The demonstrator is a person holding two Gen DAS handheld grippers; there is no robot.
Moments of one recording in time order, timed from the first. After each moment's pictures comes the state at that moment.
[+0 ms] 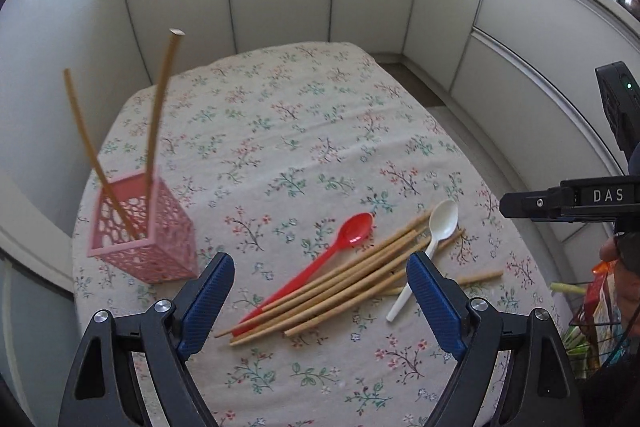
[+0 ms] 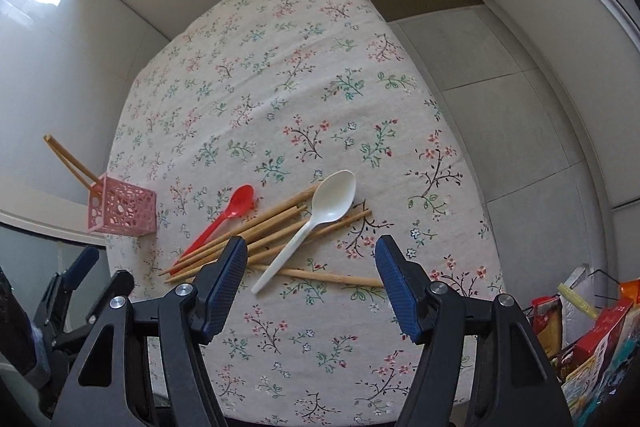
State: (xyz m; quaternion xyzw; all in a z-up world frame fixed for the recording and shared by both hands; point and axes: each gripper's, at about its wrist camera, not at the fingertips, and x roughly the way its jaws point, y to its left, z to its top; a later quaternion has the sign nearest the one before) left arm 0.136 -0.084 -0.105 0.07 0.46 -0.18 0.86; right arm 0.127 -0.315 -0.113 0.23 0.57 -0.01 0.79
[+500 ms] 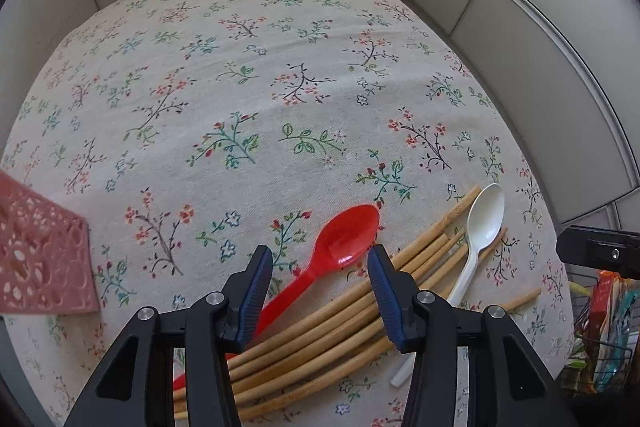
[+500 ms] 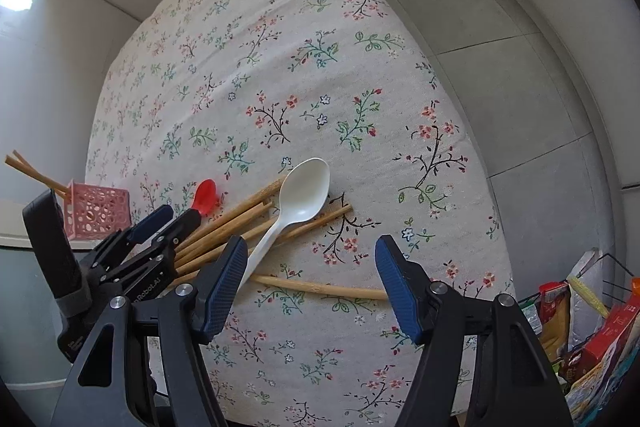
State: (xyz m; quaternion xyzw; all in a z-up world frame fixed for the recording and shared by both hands) left arm 0.212 -0.128 -0.199 0.06 0.56 -0.21 0.80; right arm 0.150 -0.330 -0.159 0.25 0.62 -0.01 0.75
